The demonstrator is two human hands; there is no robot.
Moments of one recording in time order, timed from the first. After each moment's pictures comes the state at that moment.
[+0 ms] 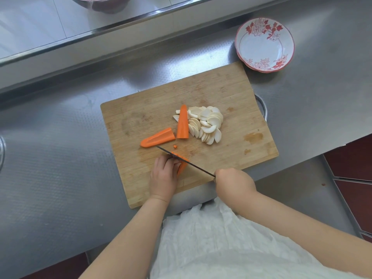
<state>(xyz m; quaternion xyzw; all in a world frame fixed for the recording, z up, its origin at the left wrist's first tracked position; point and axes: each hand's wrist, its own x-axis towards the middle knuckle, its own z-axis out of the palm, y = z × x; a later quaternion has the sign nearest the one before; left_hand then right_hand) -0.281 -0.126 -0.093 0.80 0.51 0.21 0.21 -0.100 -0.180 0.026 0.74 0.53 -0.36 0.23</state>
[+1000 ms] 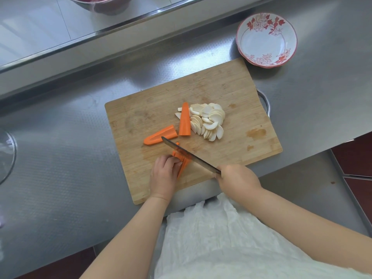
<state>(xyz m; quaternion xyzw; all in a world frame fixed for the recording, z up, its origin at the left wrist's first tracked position) -0.289 -0.129 -0.086 0.80 0.52 0.20 0.23 -0.090 -0.190 0.014 0.75 0.52 -0.38 0.13</state>
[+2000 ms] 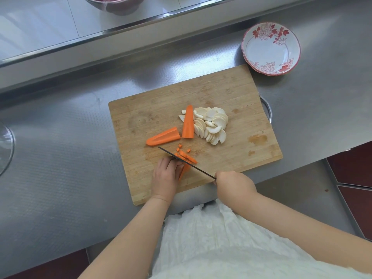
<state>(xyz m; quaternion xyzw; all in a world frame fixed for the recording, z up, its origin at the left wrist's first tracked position) -0.291 -0.129 -0.091 0.81 0.51 0.21 0.21 -0.109 -0.183 0.023 0.73 0.54 -0.36 0.23</state>
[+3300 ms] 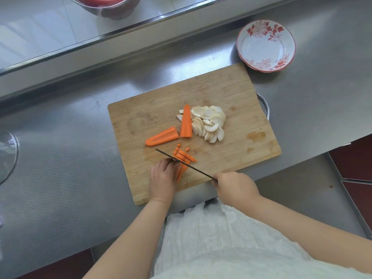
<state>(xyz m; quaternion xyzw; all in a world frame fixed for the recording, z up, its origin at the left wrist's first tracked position) -0.293 -0.134 -0.080 0.82 0.51 0.20 0.16 -0.104 -0.201 0.017 0.73 0.57 -0.35 0.16</state>
